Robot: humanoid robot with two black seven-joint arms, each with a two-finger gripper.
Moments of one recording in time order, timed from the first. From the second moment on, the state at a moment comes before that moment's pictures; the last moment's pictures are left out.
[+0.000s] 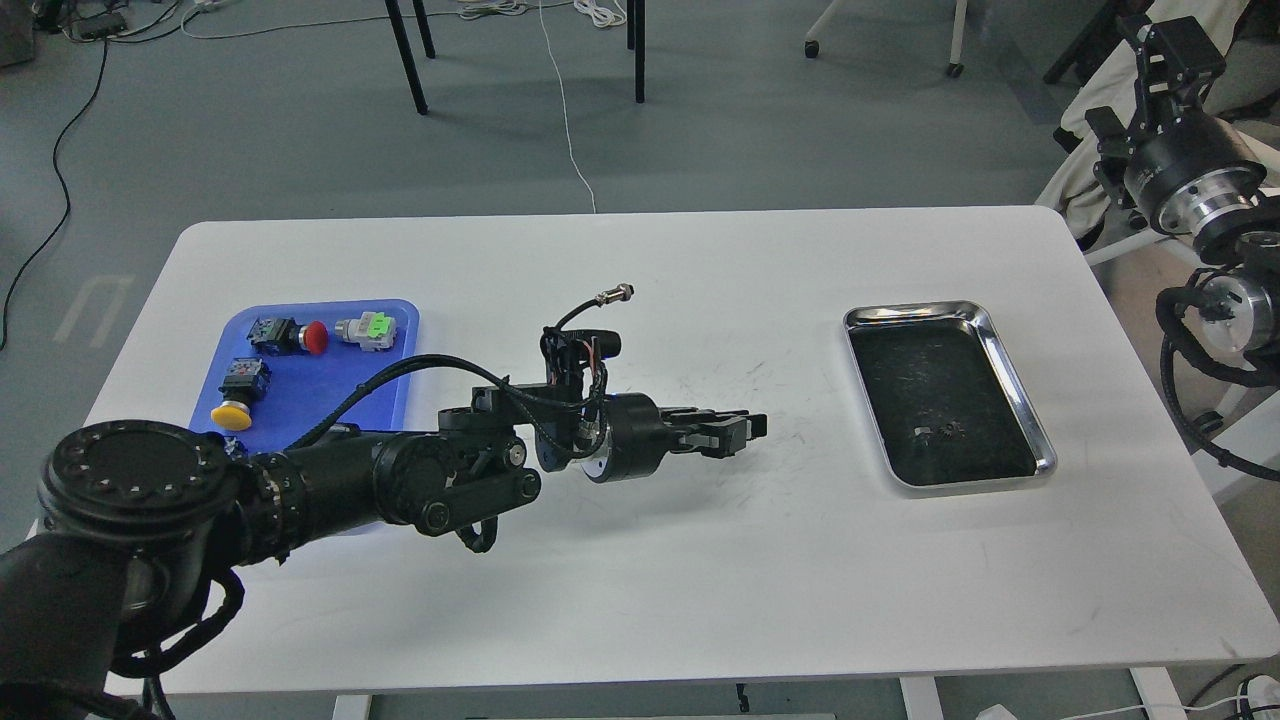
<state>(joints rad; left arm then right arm) -1.01 -0.04 0.19 -0.71 1.01 -0.06 -0.49 1.06 -0.67 0.08 0.78 -0.04 -0.04 0.49</state>
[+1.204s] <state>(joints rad) -1.05 -0.03 -0.06 -0.58 0.86 -0.07 -0.49 1.19 -0.66 -0.05 0.80 -0.18 -0.03 0.49</state>
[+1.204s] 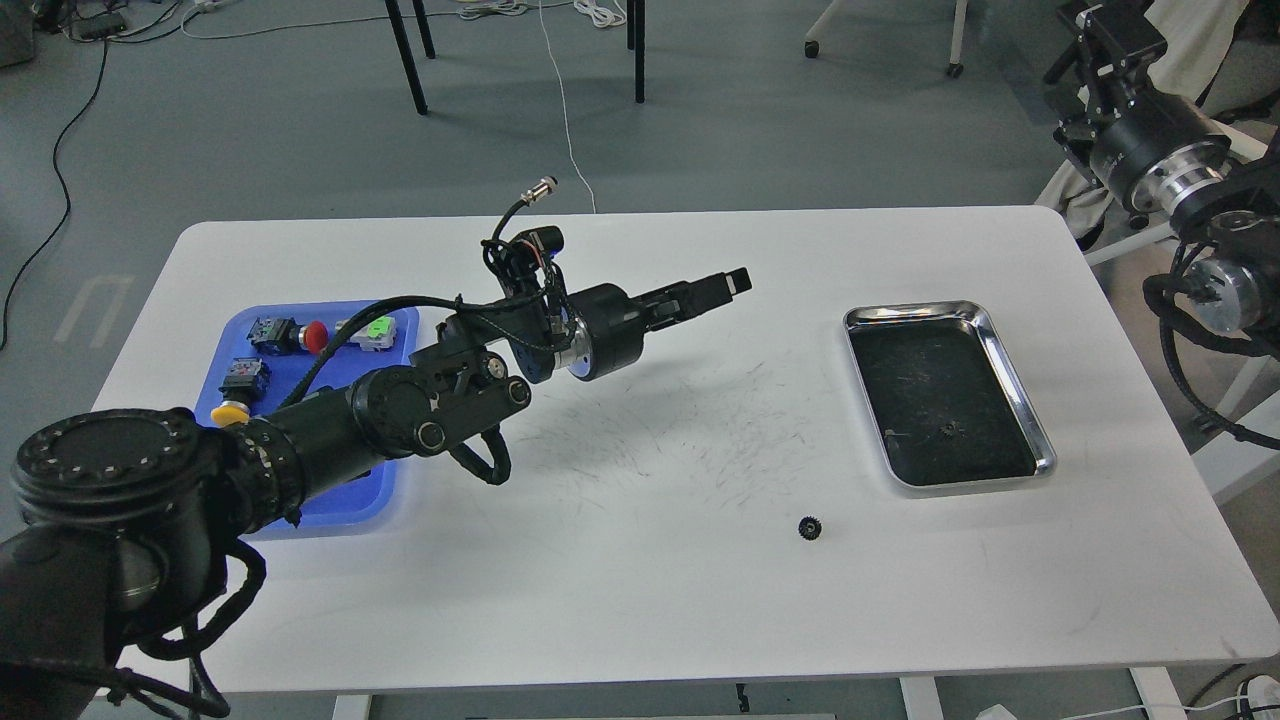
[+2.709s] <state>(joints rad) -0.94 0.61 -0.14 -0.58 0.39 -0.12 -0.49 1.86 -0.34 -0.61 1.23 -1.14 0.37 0.49</state>
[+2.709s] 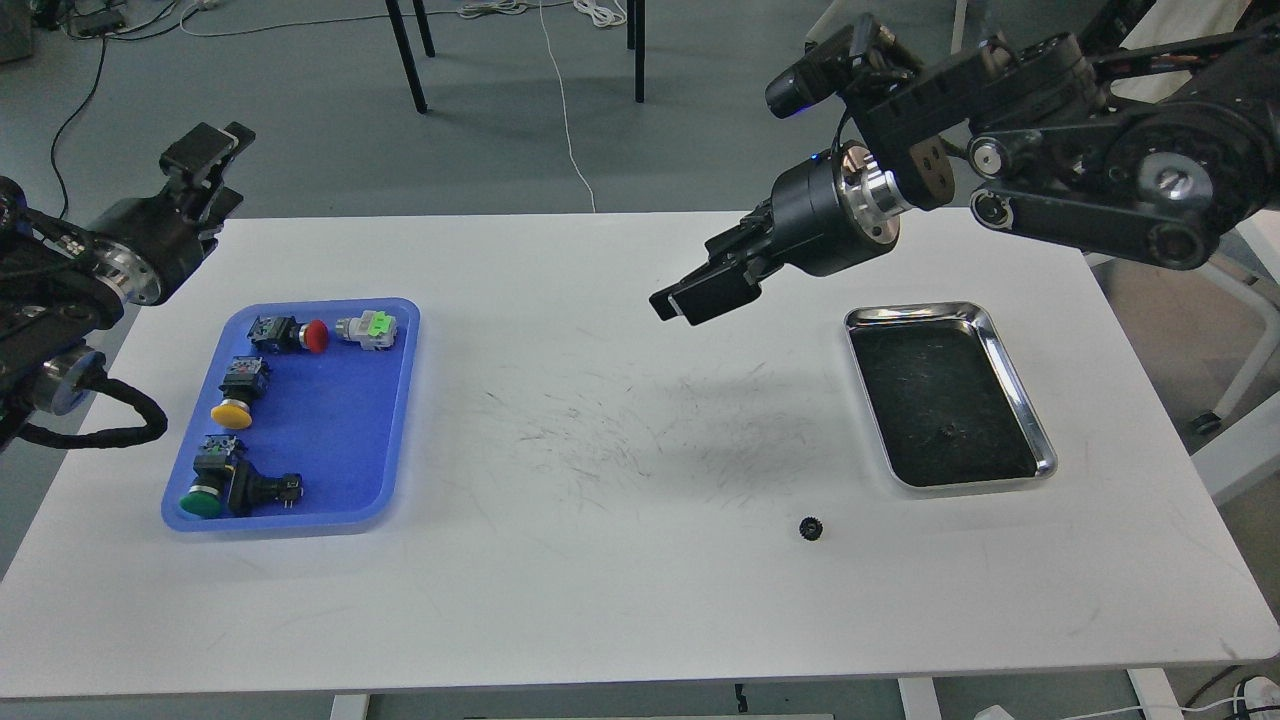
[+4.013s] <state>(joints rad) -0.90 0.65 -0.14 -0.58 0.37 -0.15 -0.49 1.67 -0.13 -0.89 1.20 -1.49 0.35 0.49</state>
